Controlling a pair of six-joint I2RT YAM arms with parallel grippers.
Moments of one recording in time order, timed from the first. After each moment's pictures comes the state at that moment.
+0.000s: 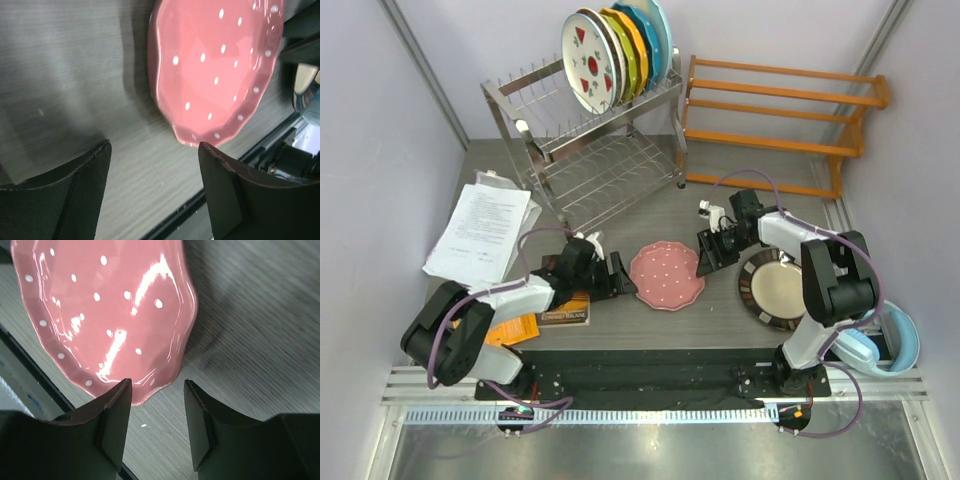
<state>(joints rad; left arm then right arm) -0.59 1.39 0.52 0.09 0.30 -0.79 0.23 1.68 0.99 -0.56 -0.61 -0.18</state>
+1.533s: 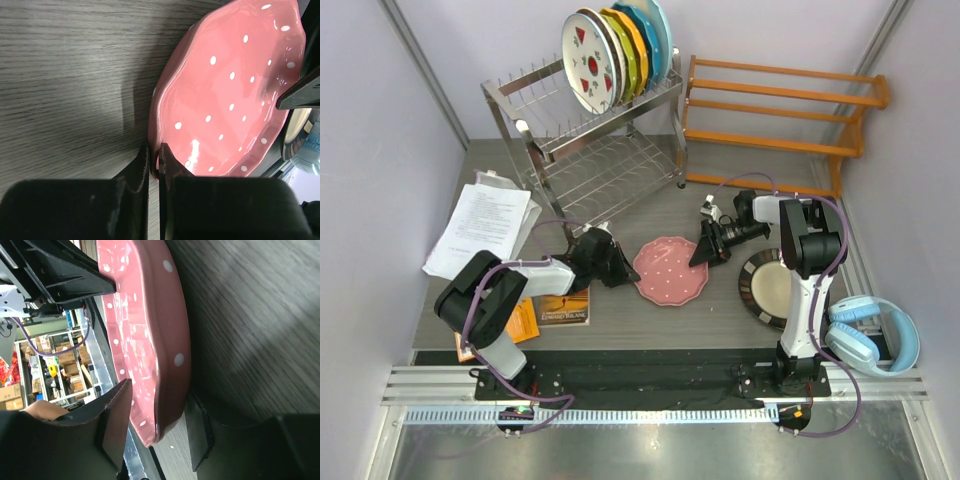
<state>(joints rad) -0.62 1.65 0.67 0.21 0.21 -0.91 0.12 2.13 1.27 -0.77 -1.09 -0.26</state>
